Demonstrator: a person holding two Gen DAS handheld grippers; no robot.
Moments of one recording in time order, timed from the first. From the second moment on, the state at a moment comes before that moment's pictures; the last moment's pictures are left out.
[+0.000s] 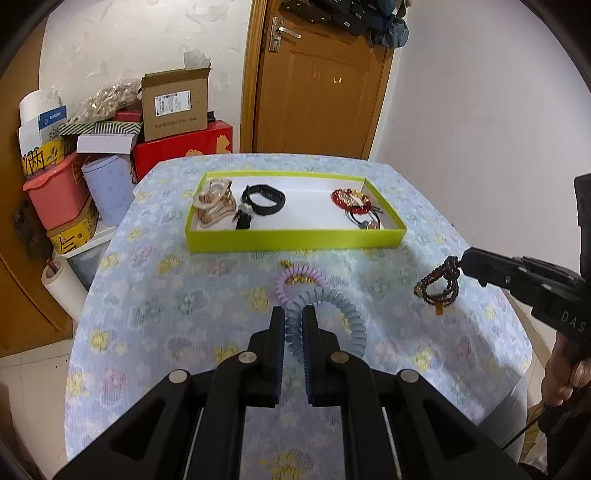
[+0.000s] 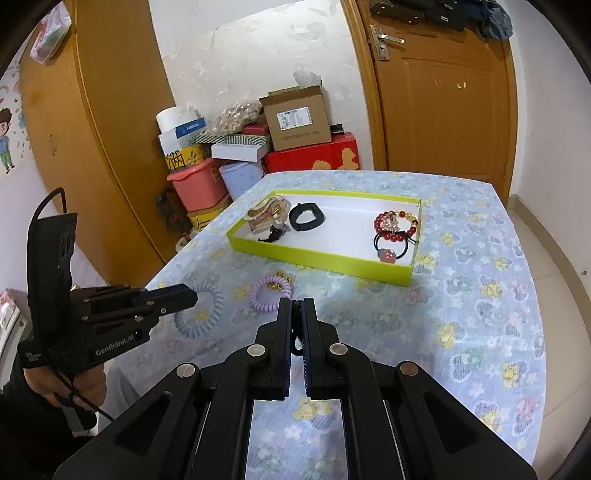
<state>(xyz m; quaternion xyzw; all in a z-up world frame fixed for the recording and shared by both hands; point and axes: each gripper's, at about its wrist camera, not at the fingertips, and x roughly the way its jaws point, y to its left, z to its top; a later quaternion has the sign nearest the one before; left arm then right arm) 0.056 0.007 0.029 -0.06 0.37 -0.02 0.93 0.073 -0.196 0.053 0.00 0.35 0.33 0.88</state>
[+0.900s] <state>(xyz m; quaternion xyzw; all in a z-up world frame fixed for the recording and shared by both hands) 0.169 0.022 0.051 -0.04 0.36 -0.01 0.93 0.175 -0.180 0.067 0.02 0.35 0.32 0.88</state>
